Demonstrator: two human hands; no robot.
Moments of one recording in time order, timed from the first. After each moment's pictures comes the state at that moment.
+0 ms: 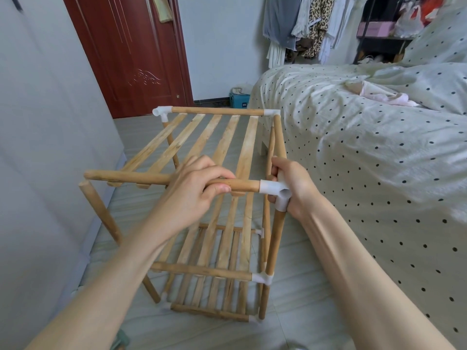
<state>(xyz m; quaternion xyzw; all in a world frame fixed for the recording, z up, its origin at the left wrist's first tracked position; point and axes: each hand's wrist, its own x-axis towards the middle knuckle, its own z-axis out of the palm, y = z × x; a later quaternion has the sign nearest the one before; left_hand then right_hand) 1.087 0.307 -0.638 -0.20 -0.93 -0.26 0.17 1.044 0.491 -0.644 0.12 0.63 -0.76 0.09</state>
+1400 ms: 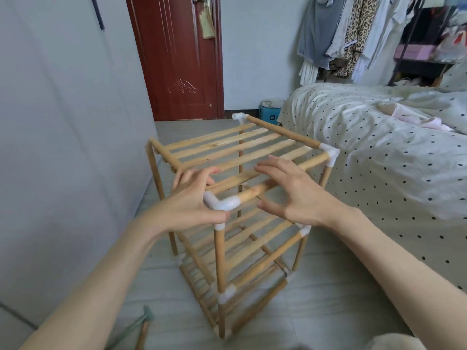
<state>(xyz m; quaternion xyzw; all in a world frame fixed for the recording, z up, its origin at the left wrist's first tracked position) 1.146 0.243 -0.631 -0.08 -0.96 -0.27 0.01 1.084 0.477 -0.630 -0.42 0.87 -0.20 -0.14</state>
